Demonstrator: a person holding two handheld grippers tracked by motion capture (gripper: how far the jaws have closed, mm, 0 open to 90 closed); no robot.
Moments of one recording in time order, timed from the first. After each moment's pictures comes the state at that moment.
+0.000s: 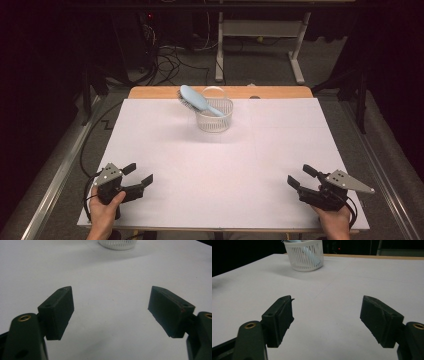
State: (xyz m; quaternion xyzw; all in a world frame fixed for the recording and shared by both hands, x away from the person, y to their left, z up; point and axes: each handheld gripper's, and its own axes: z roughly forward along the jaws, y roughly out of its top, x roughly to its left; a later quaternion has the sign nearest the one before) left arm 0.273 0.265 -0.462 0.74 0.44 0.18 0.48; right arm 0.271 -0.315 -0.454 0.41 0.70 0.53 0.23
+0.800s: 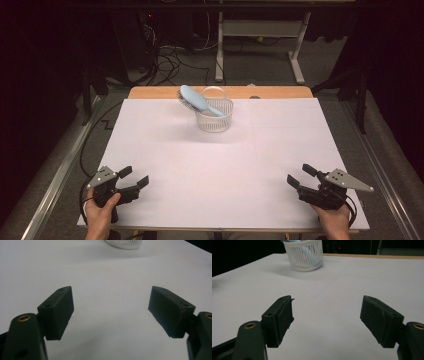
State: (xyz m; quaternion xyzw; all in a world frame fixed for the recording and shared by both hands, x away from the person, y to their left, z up) left arm 0.268 0.277 -0.469 0.72 0.47 0.16 0.49; right arm 0.274 -0.314 -0.454 0.42 0.70 0.53 0.23
